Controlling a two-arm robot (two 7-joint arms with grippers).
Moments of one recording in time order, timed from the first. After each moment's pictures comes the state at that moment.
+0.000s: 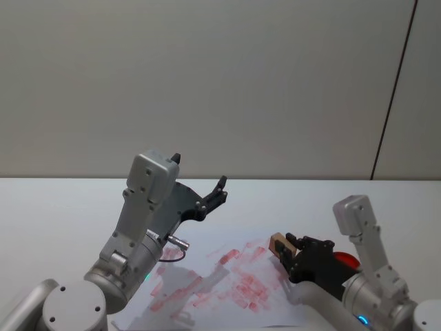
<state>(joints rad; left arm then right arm) -0.24 0.38 0.45 -1.63 -0.20 0.01 -0.01 0.18 0.21 -0.33 -1.39 0.17 0.11 0.35</state>
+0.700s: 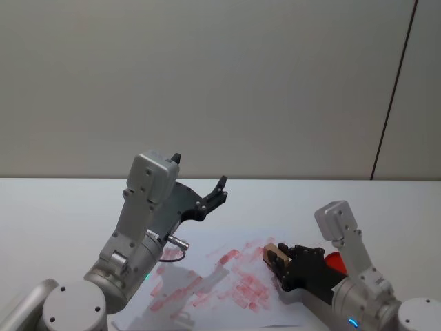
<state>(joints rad) -0.24 0.38 0.45 -1.63 -0.20 0.01 -0.01 0.21 0.18 -0.35 -1.33 0.11 0.15 0.36</state>
